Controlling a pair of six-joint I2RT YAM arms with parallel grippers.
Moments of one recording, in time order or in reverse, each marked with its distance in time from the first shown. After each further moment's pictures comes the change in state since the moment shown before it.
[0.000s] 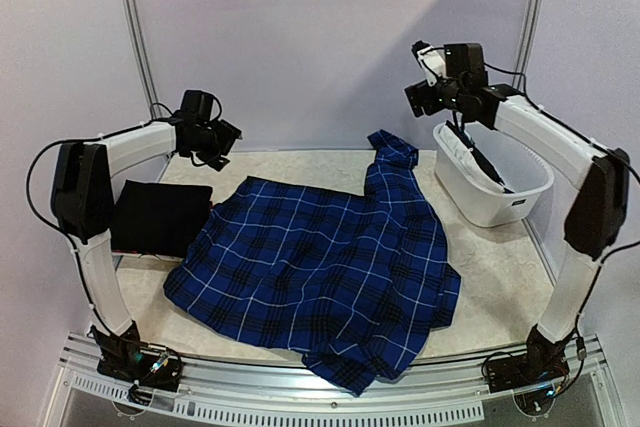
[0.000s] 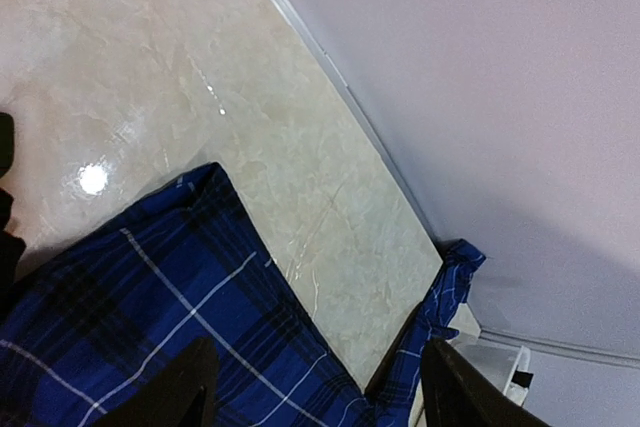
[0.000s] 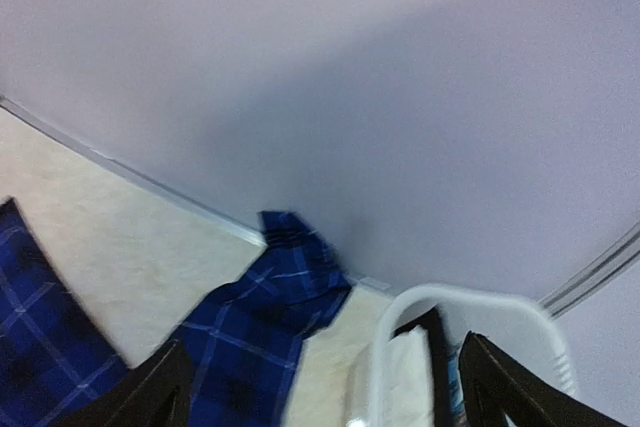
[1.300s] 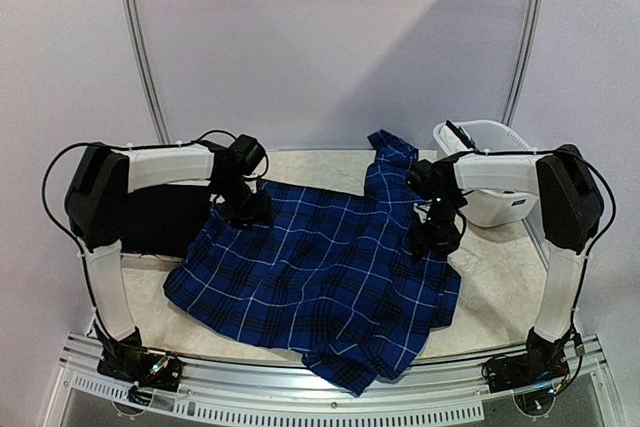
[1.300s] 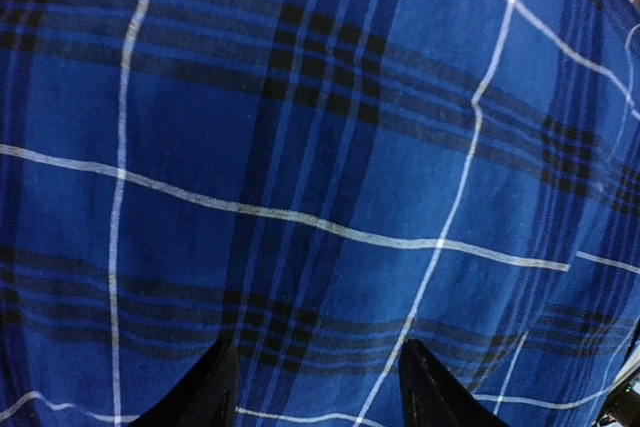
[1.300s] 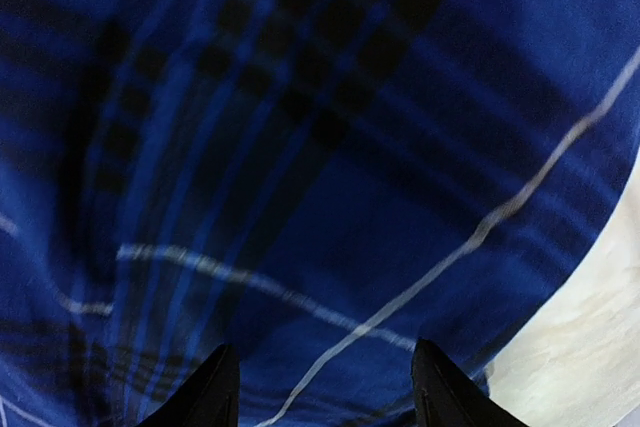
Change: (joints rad) left arm -0.269 0.001 -0.138 -0.428 0.069 0.595; right arm 0.105 0.110 -0.433 -0.718 -0.318 0.668
